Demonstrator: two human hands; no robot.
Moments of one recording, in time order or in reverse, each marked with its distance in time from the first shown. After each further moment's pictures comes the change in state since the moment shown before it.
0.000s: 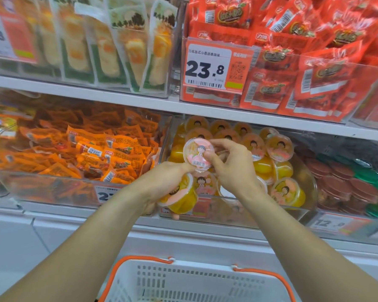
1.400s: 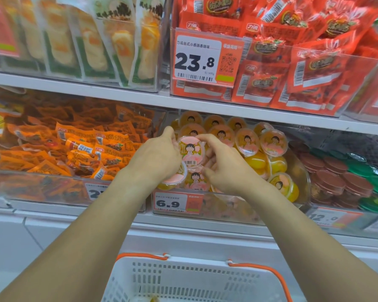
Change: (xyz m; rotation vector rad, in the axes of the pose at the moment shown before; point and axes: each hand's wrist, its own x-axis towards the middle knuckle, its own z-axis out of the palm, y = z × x) left_hand 0.047 0.010 -0.006 0.835 0.493 0.324; right_hand -0.007 -0.010 -0.023 -0.196 -0.394 -0.150
